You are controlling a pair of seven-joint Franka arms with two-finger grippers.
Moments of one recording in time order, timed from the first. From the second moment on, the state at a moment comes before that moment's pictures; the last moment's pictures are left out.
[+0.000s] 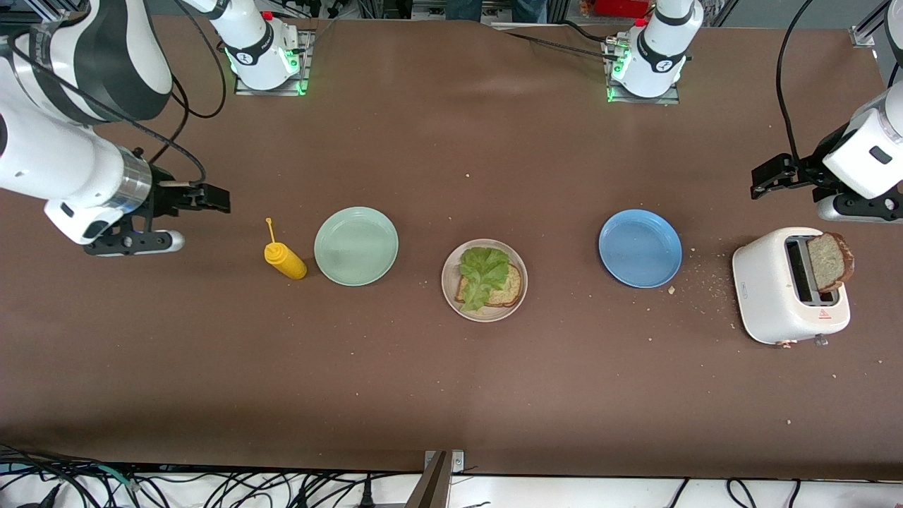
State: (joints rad) left arm 0.10 0.08 -0.13 -1.57 0.03 1.57 0.01; right arm 0.24 0.20 -0.10 -1.59 0.03 1.59 0.06
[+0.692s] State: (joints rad) left arm 0.10 0.08 -0.13 -1.57 0.03 1.57 0.01; right arm 0.12 0.05 -0.02 -1.58 -0.05 1.46 0.06
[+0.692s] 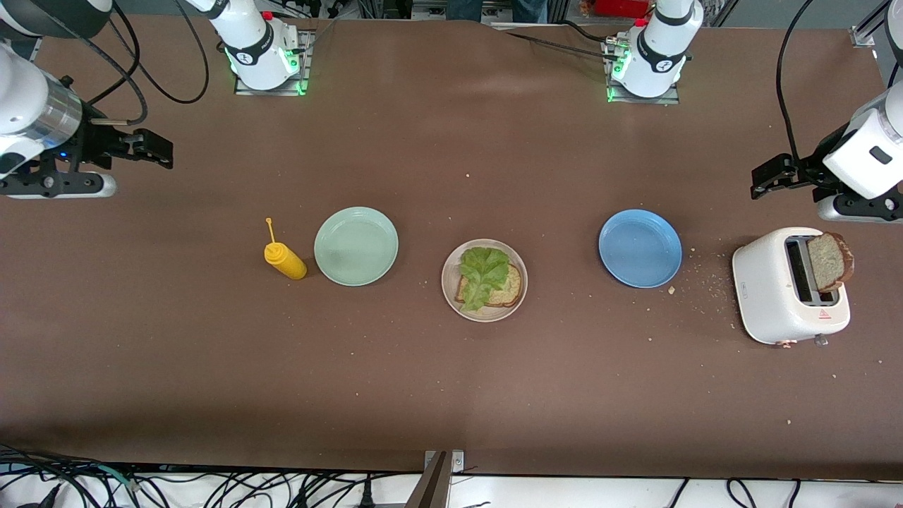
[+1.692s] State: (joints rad) left arm 0.10 0.08 -0.13 -1.57 0.03 1.57 0.01; right arm 0.11 -0.01 -0.02 -1.58 -0.04 1.49 0.06
